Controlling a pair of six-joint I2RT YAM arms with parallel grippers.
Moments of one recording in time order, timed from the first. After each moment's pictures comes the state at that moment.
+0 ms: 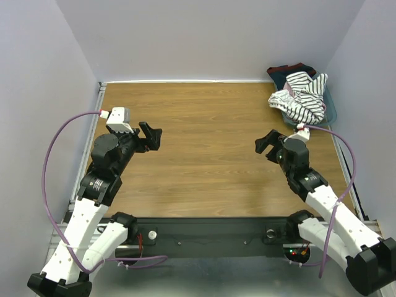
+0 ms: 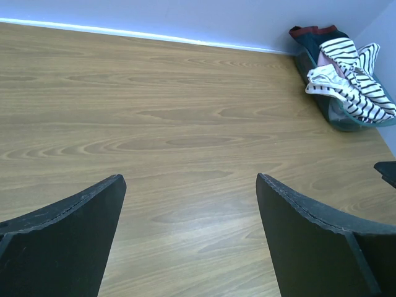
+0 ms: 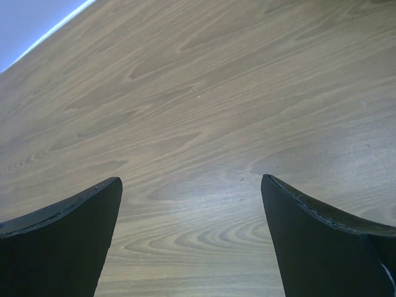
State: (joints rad) left arm -0.32 0.67 0.82 -0.28 0.00 -0.33; right arm 0.37 0.80 0.53 -0.09 0.28 0.67
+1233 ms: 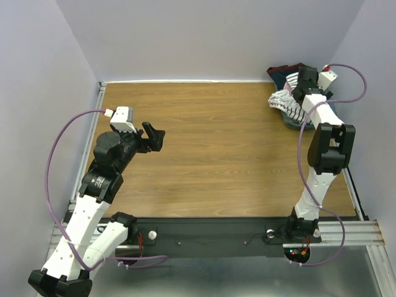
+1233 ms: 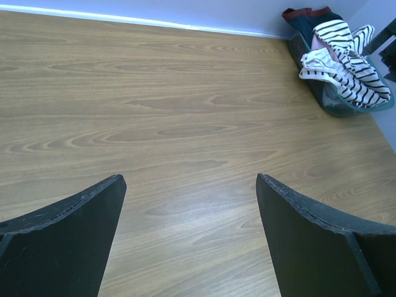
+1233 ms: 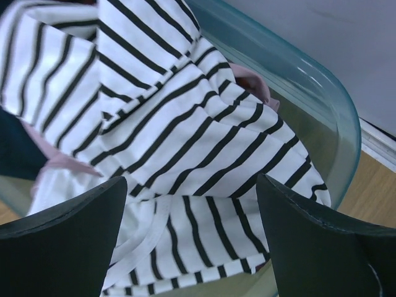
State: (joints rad) left arm -0.32 0.70 0.82 -0.29 0.05 -0.33; right arm -0.09 2.01 1.71 -0.37 0.67 0.57
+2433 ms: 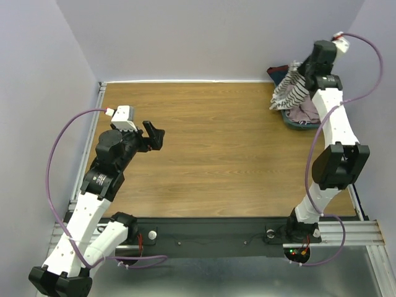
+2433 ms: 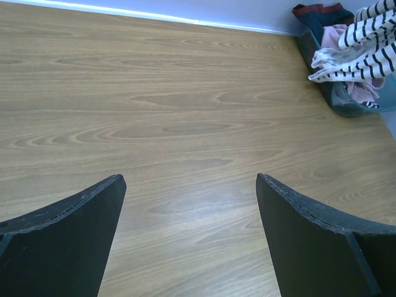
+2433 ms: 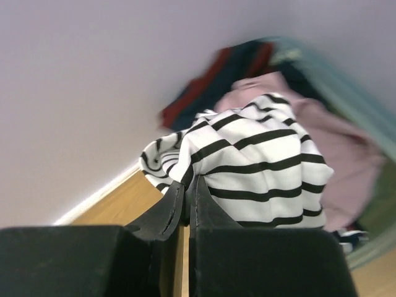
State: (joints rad) left arm -0.32 0.72 0.82 -0.29 0.03 -0.33; right arm -0.07 1.80 1.86 -0.38 0.32 0.53
